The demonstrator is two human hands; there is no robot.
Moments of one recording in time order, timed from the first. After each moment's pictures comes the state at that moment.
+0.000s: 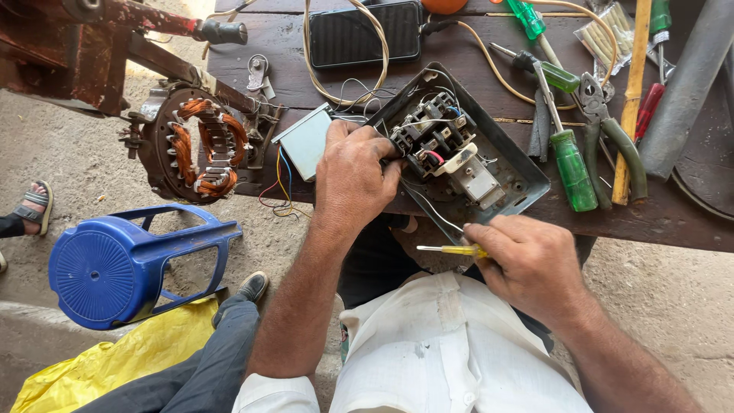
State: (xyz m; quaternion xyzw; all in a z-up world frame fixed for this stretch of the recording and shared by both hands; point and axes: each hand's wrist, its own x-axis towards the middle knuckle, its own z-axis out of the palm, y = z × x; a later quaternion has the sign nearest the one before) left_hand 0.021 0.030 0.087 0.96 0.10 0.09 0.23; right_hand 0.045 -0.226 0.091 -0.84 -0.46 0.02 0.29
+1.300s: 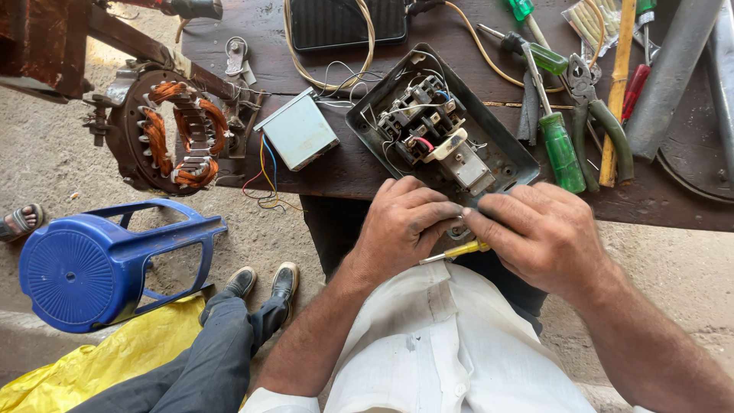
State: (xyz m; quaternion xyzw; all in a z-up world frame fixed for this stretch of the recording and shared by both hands) left_hand -0.026 -0.031 0.054 0.90 -0.10 0.13 0.41; right_hand 0.066 -0.236 0.108 -0.78 -0.58 -0.09 0.22
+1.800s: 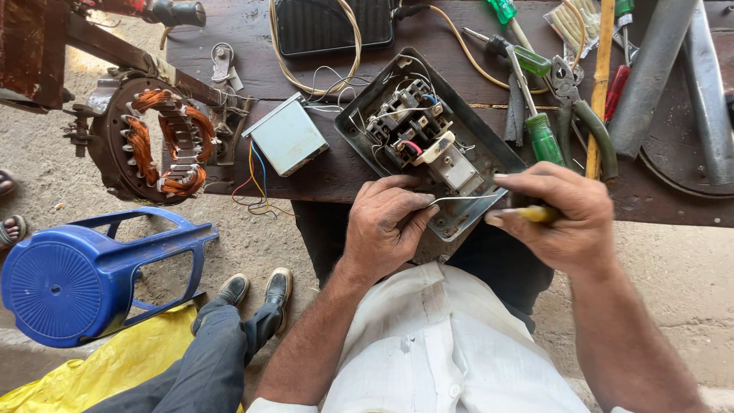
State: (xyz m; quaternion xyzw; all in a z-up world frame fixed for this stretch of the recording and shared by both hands) left_hand -0.030 -0.032 0.044 0.86 -0.02 0.20 0.46; right_hand 0.080 -0.263 0.073 -0.72 -0.36 0.08 0.59
